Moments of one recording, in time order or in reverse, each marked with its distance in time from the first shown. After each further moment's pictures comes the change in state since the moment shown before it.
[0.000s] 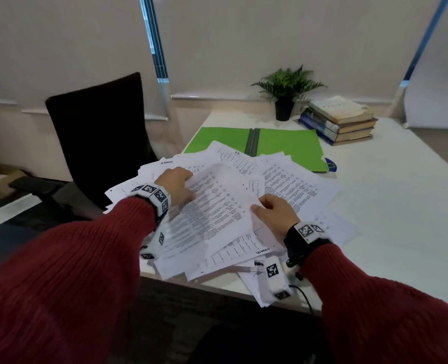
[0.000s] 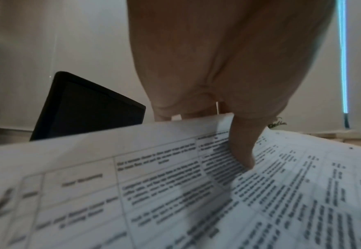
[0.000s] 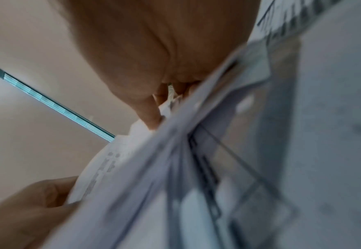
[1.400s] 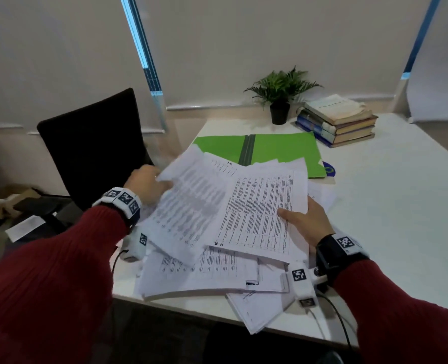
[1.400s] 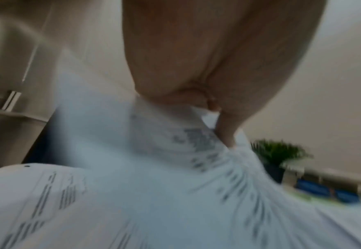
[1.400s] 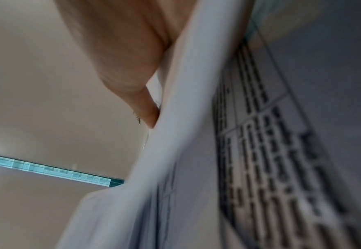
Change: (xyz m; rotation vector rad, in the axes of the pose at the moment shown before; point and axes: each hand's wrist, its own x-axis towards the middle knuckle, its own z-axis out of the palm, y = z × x) left_hand 0.034 -0.022 -0.032 -0.067 0.155 -0.097; right_hand 0.017 0.037 -0.071 0.380 0.131 -0.043
